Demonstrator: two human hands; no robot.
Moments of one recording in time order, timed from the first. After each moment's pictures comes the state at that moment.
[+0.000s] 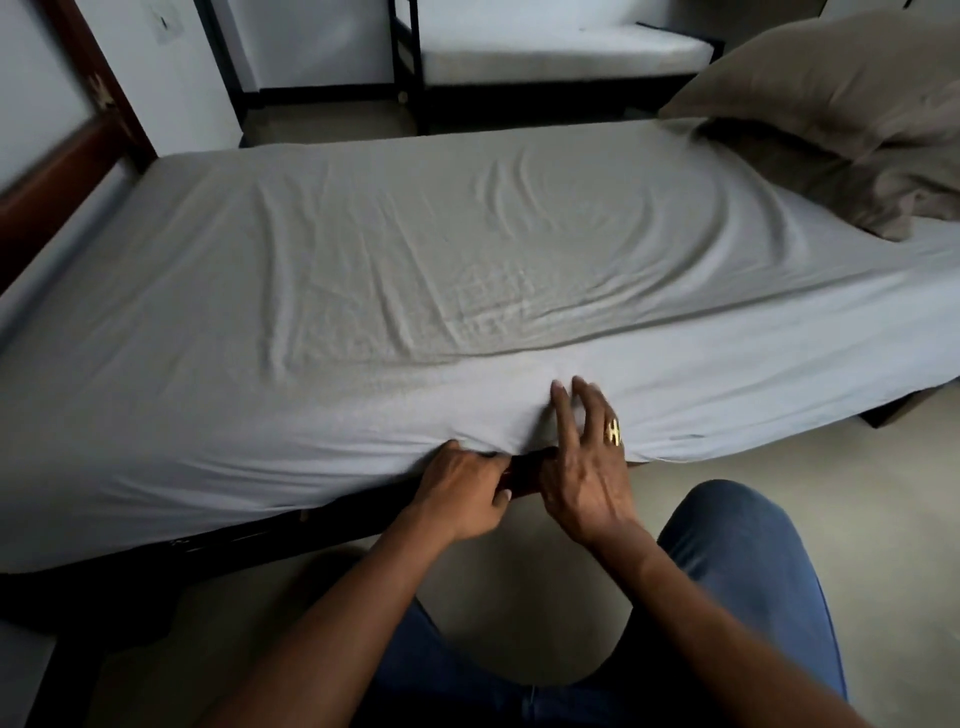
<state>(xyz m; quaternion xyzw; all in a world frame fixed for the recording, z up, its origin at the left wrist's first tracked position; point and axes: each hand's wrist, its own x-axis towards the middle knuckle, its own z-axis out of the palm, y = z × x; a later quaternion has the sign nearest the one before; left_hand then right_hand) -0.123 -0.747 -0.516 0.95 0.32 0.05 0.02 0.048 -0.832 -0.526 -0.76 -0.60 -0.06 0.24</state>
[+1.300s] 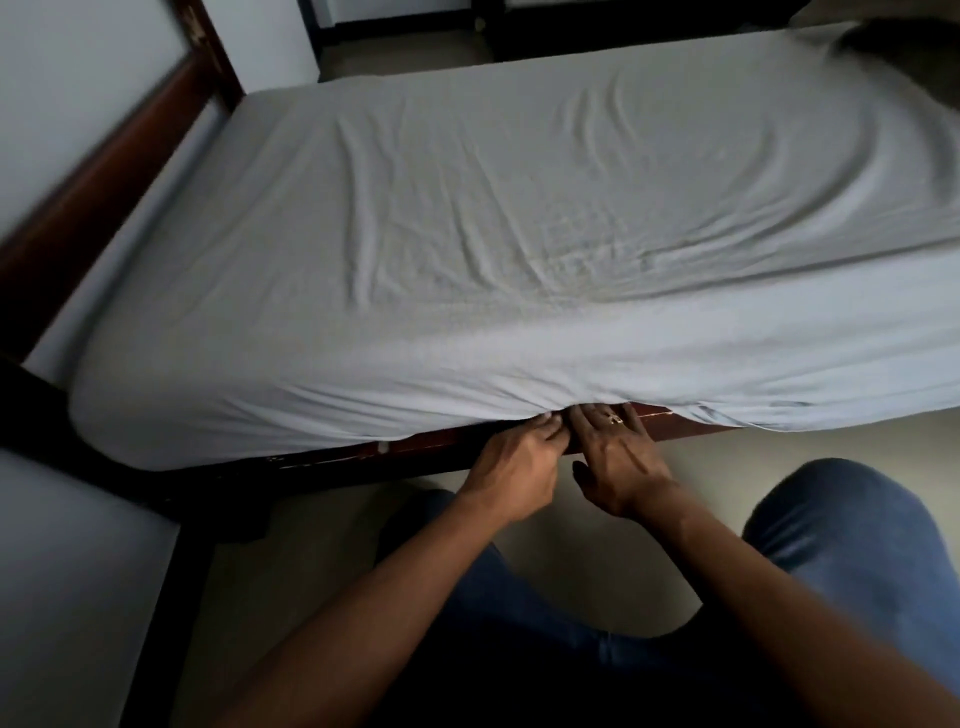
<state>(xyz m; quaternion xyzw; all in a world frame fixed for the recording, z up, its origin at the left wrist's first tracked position) -0.151 -0.769 -0.554 0.93 0.34 0.14 0.10 0.013 -0.816 -0.544 -0.70 -0.71 0.10 0.00</state>
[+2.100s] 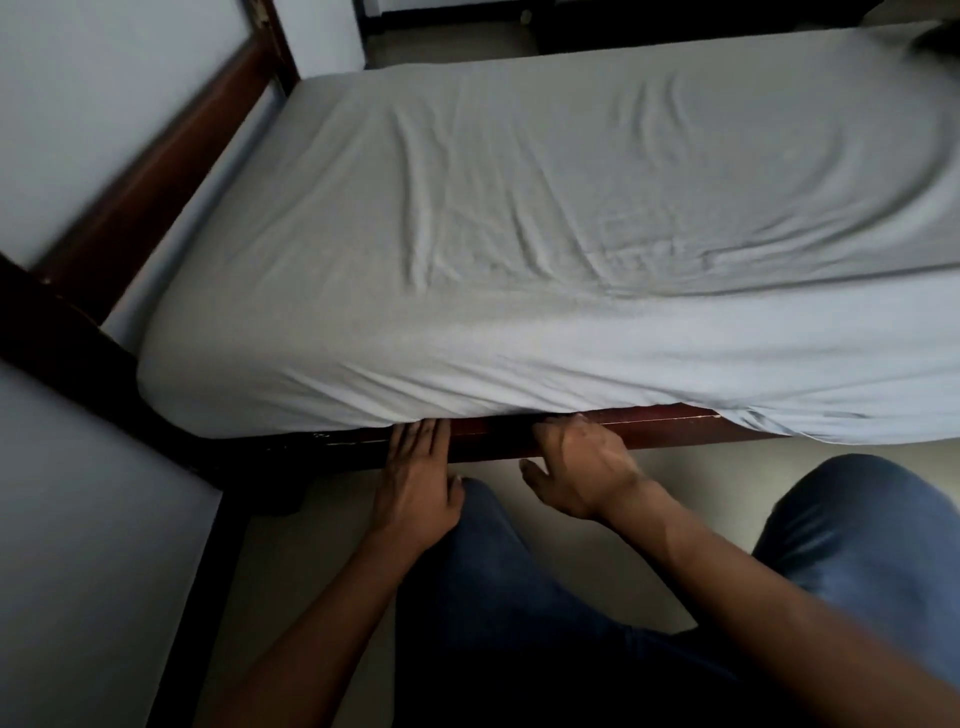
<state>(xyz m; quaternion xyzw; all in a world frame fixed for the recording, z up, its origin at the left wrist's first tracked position) -0.312 -0.771 -0.572 0.83 0.55 0.09 0.02 -0.093 -0.805 -0.496 -0.67 -0.73 0.13 -0.06</state>
